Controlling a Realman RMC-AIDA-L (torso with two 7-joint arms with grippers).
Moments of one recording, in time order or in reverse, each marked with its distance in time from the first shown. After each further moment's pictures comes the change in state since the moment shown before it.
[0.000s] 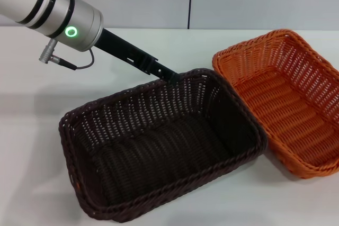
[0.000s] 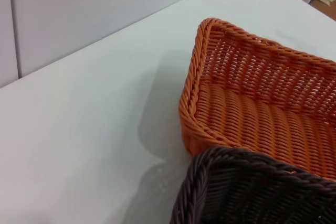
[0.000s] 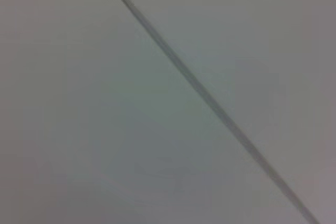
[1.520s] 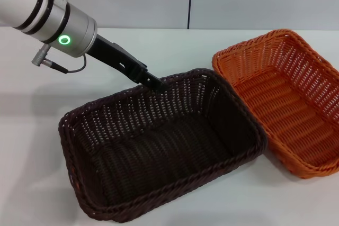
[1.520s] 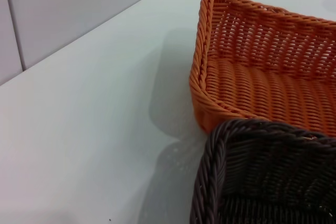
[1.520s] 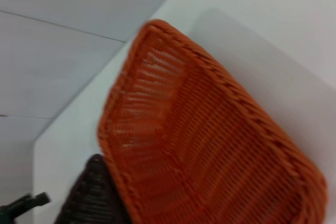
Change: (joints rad) left arm -0.009 0.031 0.011 0.092 0.009 0.037 0.140; right arm 0.226 -0.324 0.228 -0.188 -1.213 -0.763 1.122
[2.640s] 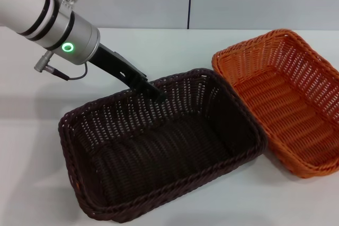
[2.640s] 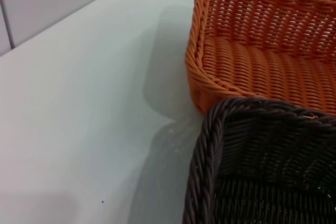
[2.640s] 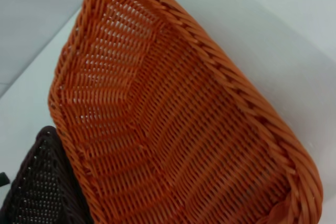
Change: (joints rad) left arm -0.019 -0.004 0.001 0.048 0.035 0.000 0.010; right arm 0.023 0.026 -0.154 0.117 0.001 0.143 -0.055
